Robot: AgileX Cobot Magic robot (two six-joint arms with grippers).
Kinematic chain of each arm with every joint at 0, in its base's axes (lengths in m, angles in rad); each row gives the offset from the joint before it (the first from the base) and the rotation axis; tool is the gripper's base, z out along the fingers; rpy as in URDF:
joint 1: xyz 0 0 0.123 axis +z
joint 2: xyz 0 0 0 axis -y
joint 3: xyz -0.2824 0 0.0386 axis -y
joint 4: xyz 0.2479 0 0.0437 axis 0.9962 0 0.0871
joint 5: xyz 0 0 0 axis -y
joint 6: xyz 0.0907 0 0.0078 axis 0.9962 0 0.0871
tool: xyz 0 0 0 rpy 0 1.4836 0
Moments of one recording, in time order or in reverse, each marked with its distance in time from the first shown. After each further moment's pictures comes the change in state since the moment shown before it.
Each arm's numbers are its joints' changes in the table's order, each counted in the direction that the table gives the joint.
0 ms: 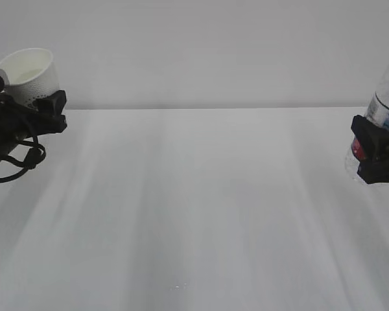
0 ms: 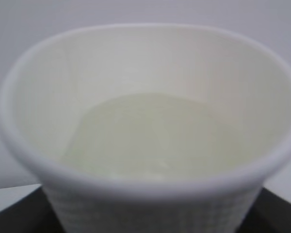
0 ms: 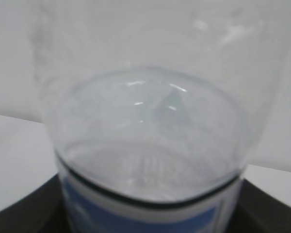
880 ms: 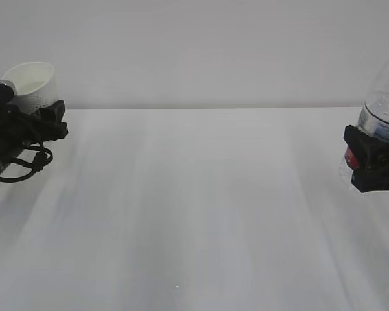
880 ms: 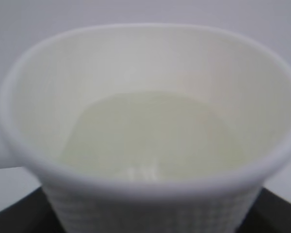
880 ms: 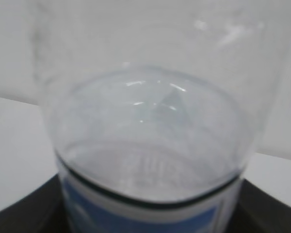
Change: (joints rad) left arm 0.028 -0.122 0.072 -0.032 0.010 0.025; right arm 0.000 -0.043 0.000 -0.029 0.000 0.000
